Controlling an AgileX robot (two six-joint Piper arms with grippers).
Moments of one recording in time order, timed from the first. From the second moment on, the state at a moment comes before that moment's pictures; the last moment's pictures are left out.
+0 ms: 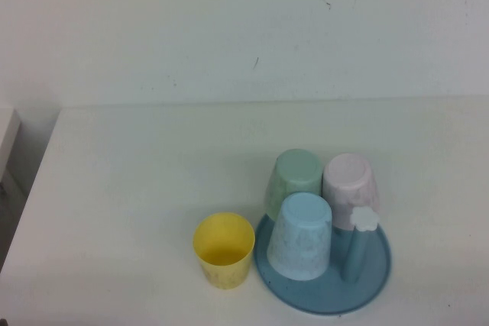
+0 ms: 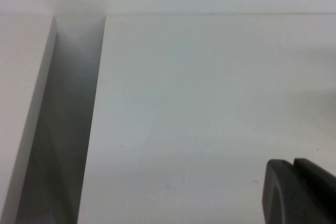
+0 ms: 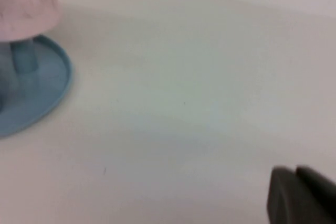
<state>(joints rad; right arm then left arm) 0.07 -0.01 0.00 -0.01 0.47 -0.15 -0.10 -0.01 0.02 -0.05 0.37 -0.08</state>
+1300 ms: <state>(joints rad) -0.03 -0.01 0.02 -0.05 0.44 -0.04 -0.10 -0.01 0.02 -0.06 0.37 -0.08</state>
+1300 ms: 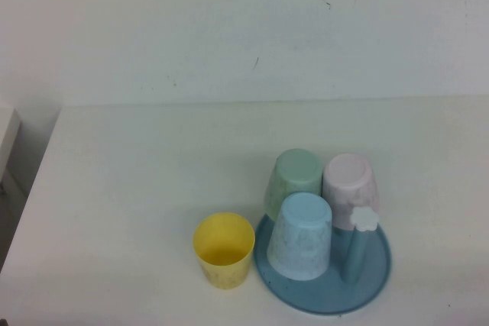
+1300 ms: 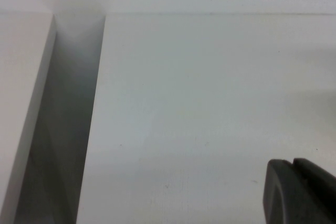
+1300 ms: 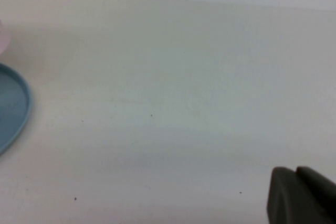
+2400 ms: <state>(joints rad) -0.03 -0.01 0.02 -0.05 0.44 -0.03 0.07 -0.01 0.02 -0.06 0.37 -0.08</state>
